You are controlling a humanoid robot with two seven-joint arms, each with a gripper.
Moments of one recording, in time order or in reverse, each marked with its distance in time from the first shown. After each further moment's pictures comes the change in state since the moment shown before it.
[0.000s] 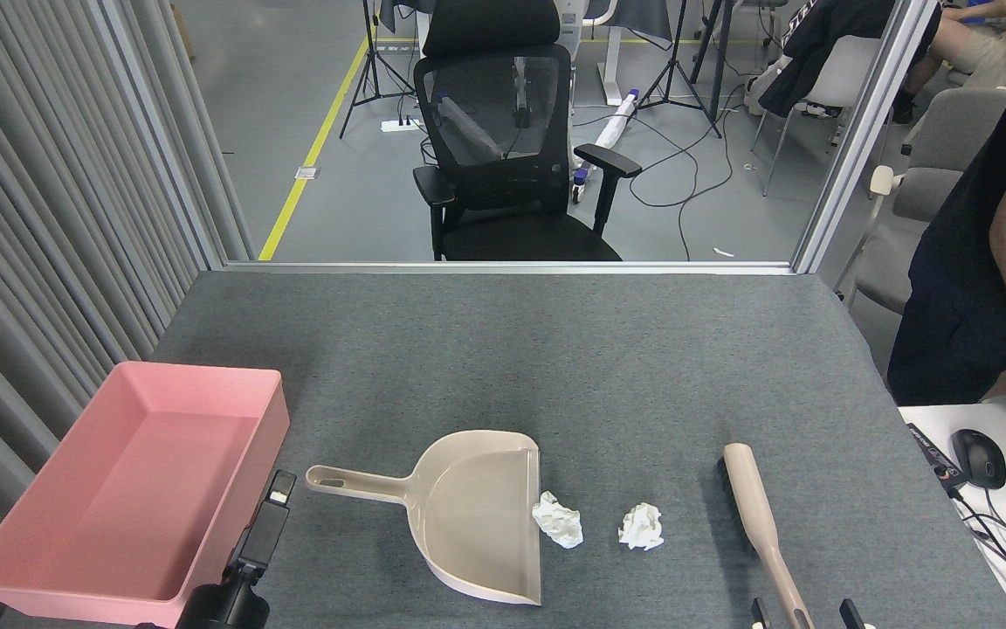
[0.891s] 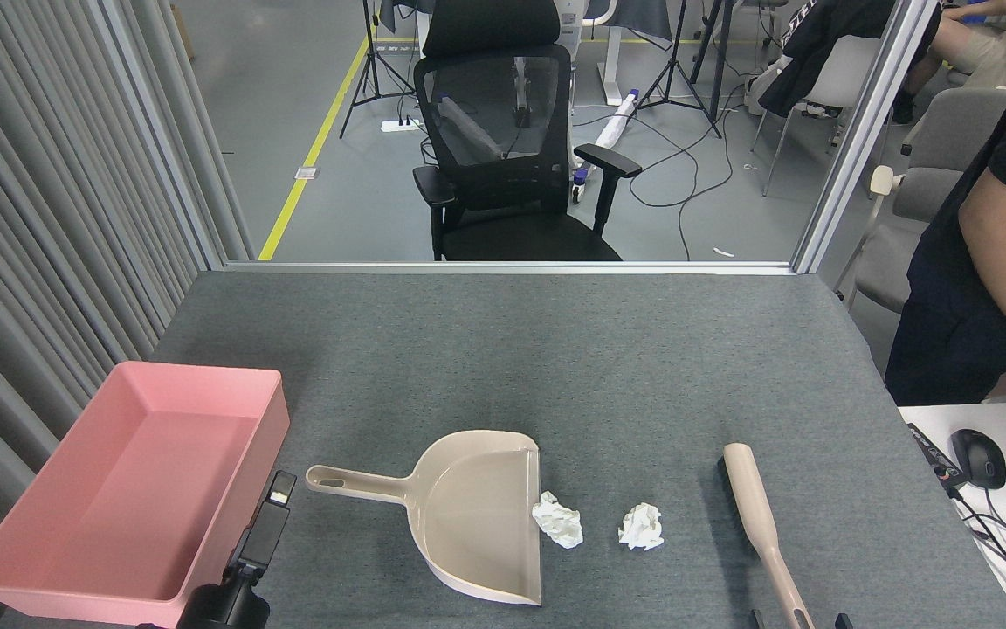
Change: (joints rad) left arm 0.000 0.000 0.000 0.001 0.000 -0.002 0.000; right arm -0.023 0.023 0.002 0.089 0.000 0.005 -0.024
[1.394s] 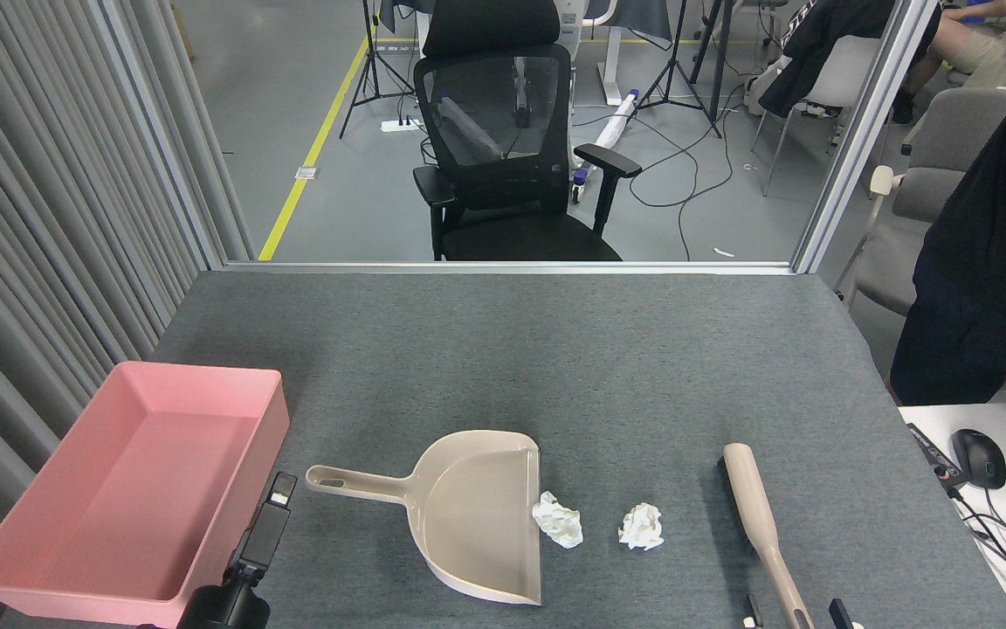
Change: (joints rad) left arm 0.000 0.000 0.000 0.005 -0.001 -0.003 0.000; right arm -0.034 0.006 0.004 0.010 0.001 0.000 -0.002
